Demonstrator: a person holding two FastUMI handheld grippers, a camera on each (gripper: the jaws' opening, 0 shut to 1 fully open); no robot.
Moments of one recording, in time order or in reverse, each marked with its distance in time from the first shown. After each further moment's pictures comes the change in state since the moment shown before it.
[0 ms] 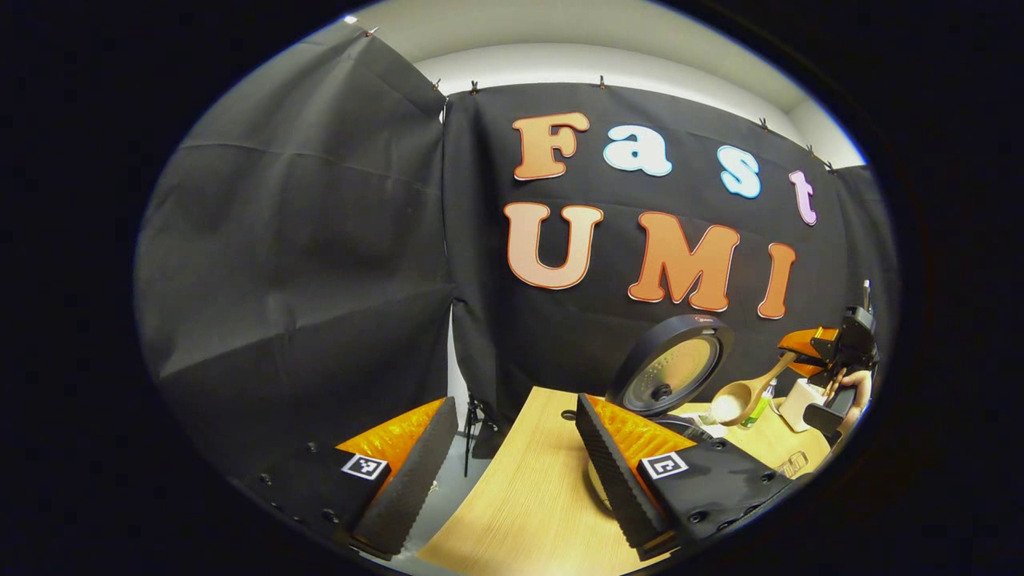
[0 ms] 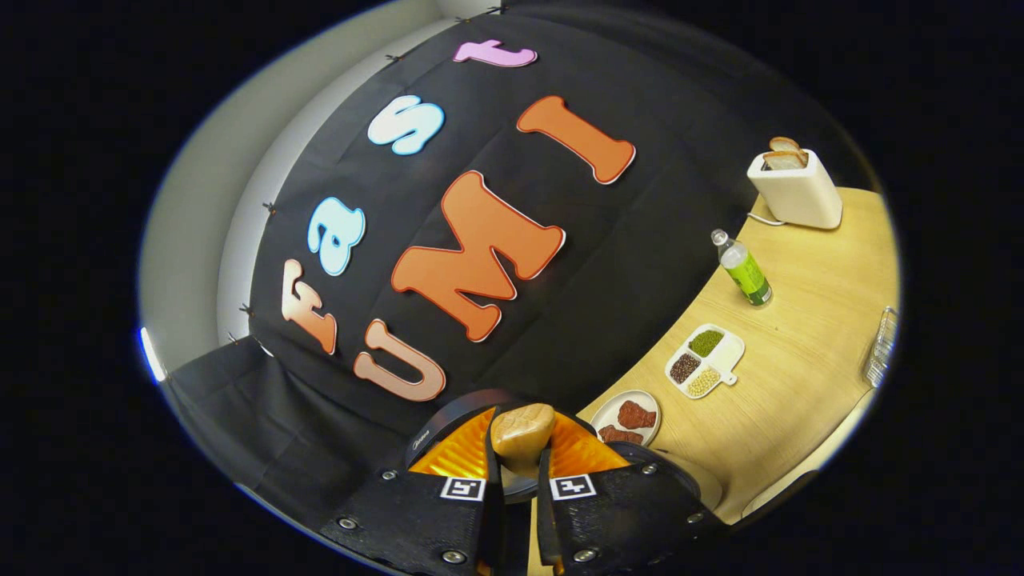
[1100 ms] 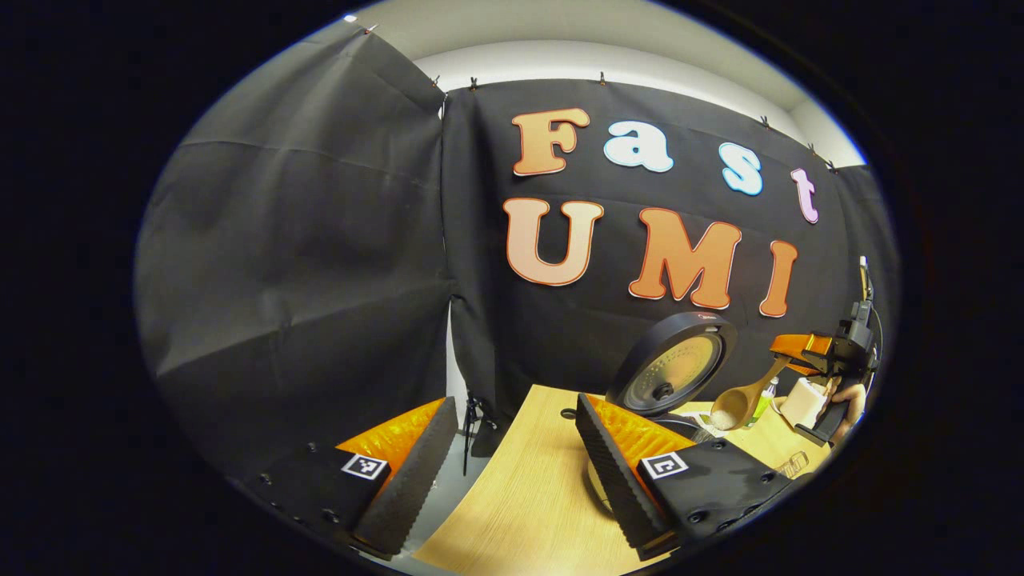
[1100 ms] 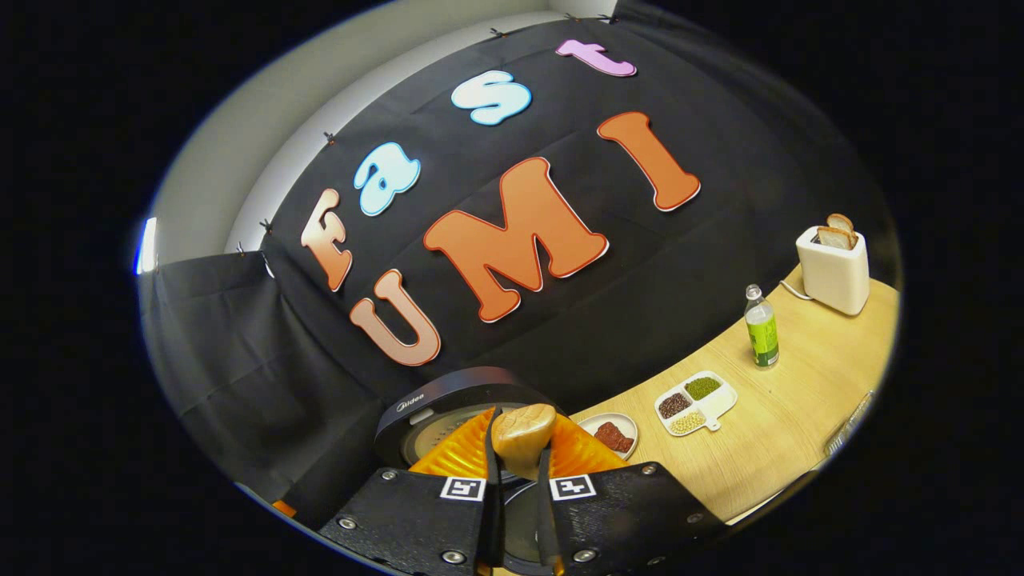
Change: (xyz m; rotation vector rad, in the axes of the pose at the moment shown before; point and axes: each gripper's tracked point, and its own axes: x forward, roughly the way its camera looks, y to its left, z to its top) left arm 0.007 -0.005 -0.006 -0.004 0.013 0.004; right arm 0.005 0.017 -0.021 -0.312 0.001 0.031
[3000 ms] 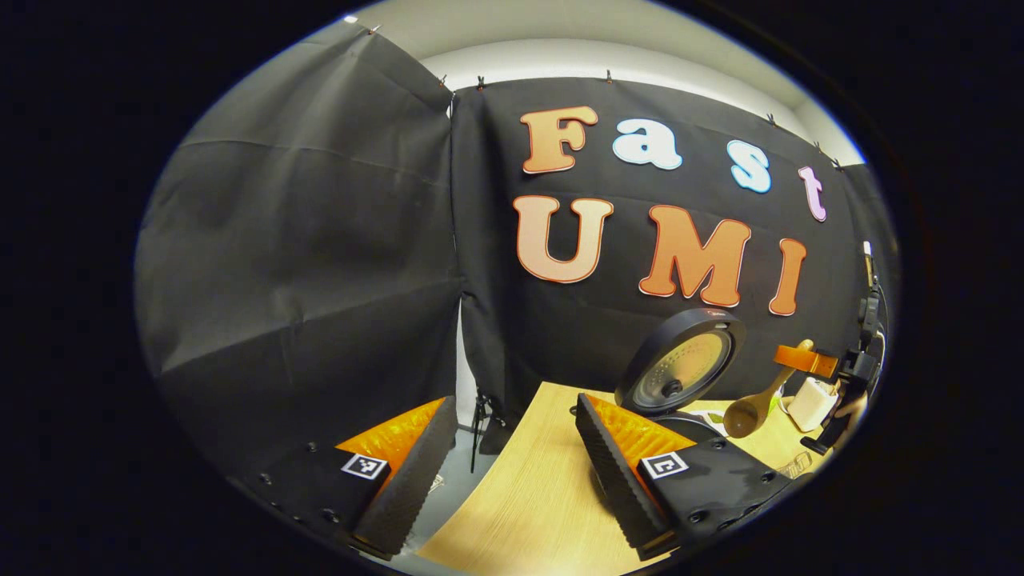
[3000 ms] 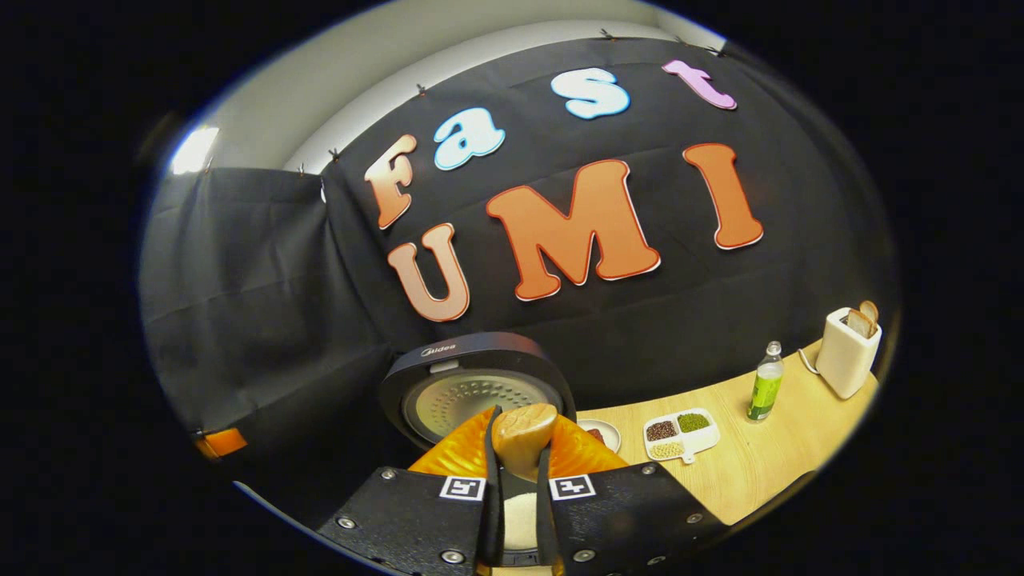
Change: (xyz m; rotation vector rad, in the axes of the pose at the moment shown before) left arm -0.007 -0.004 -0.005 -0.007 0.003 0.036; right arm -0.019 0.009 -0.005 -0.275 0.033 0.102
